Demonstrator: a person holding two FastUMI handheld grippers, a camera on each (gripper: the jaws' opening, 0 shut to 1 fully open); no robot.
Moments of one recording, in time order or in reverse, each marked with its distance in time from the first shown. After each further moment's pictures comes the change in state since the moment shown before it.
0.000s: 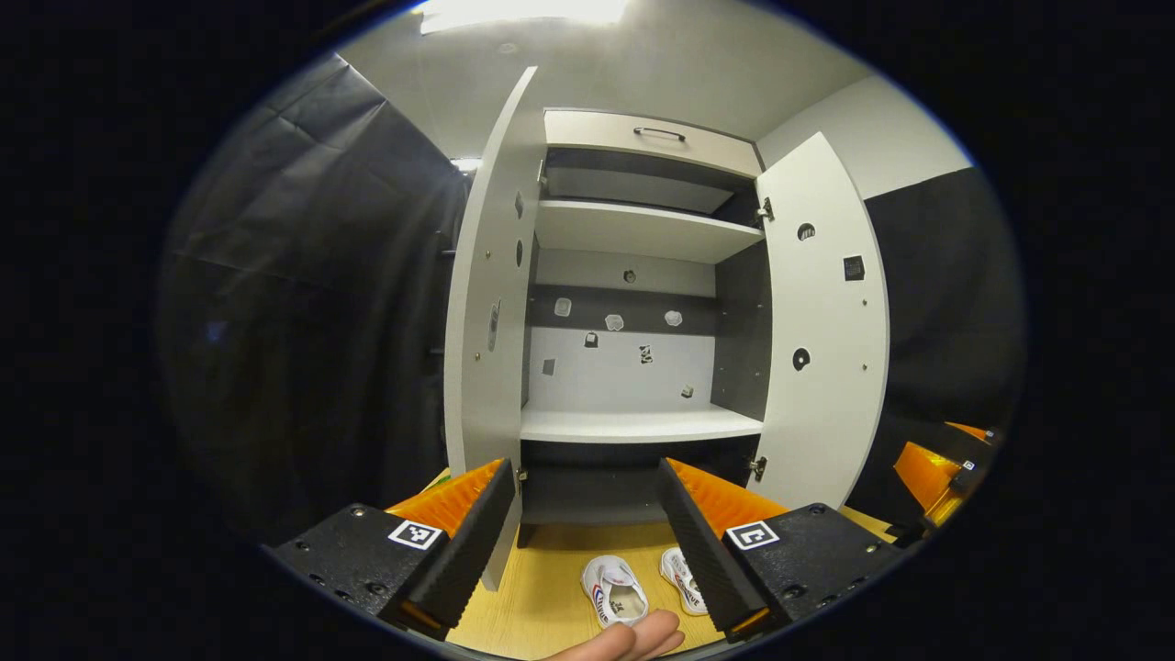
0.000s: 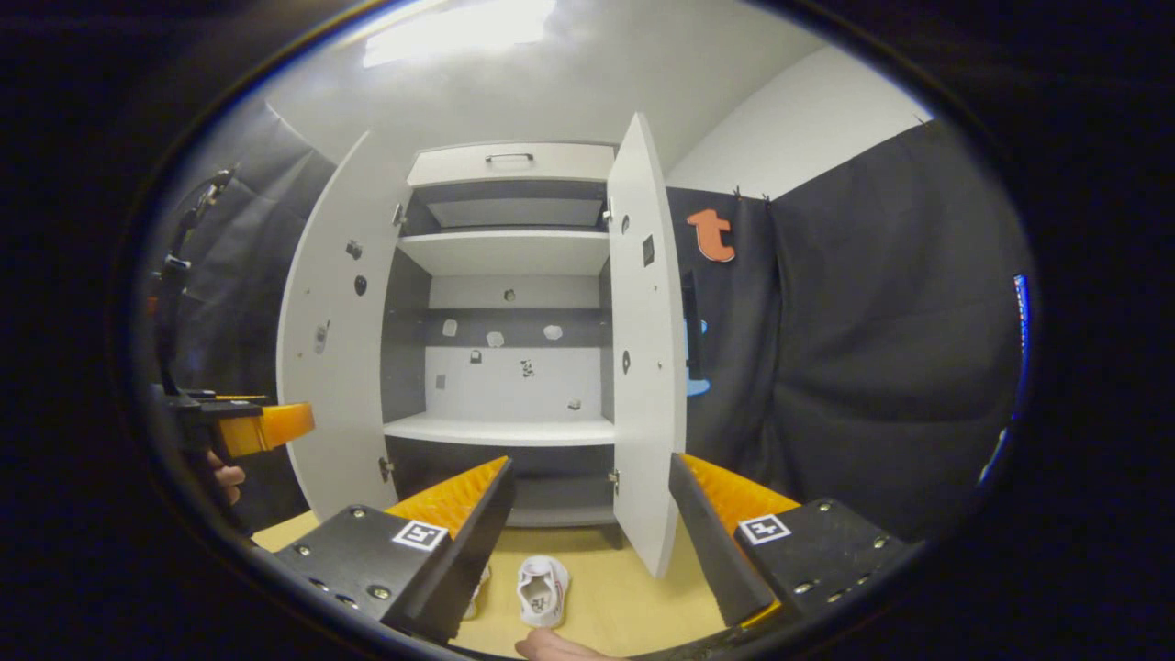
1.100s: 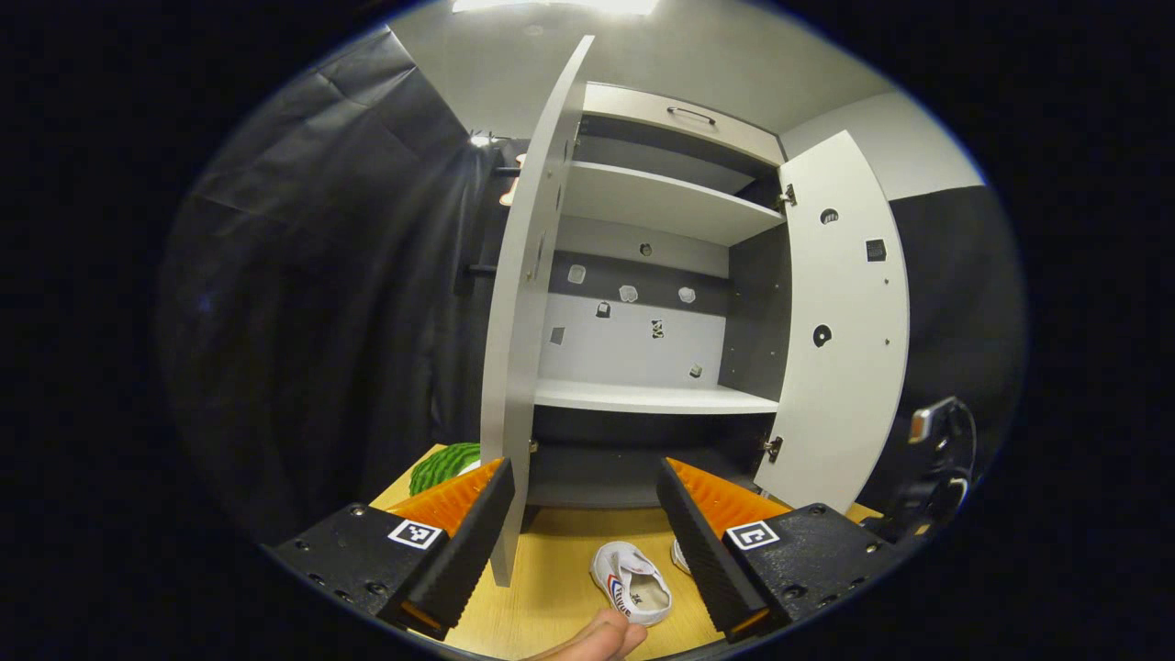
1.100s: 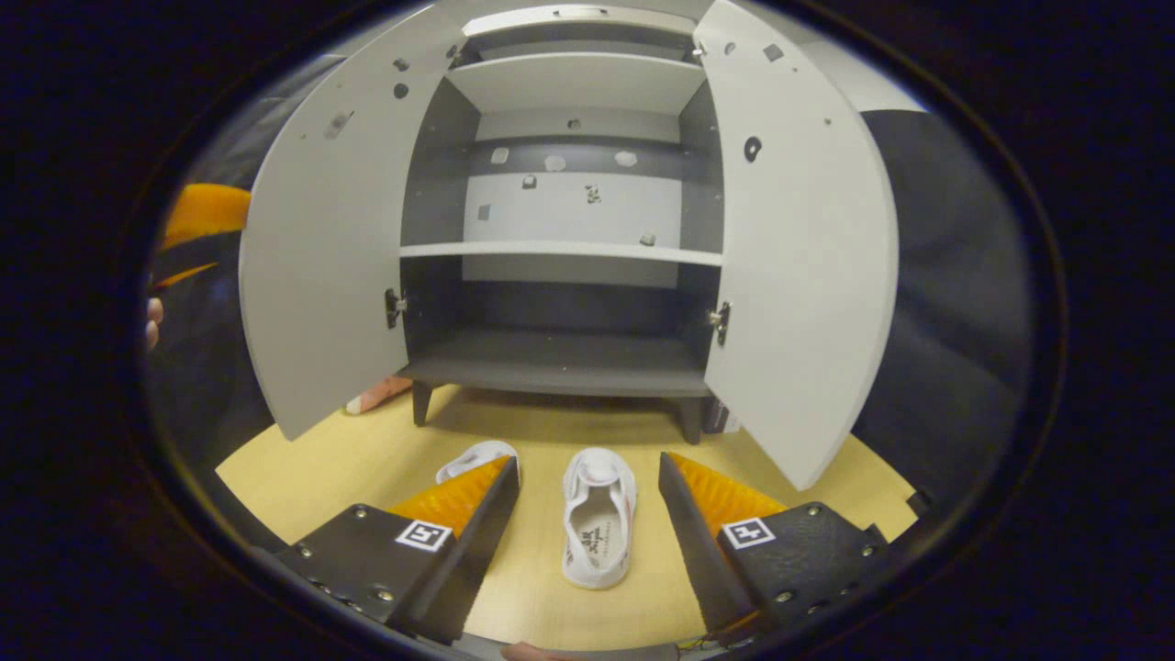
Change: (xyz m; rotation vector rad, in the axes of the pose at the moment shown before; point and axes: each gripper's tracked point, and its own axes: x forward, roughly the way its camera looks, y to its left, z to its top) left arm 0.022 0.045 -0.062 -0.079 0.046 -0.046; right arm 0.075 0.092 -0.261 -0.103 0.438 0.125
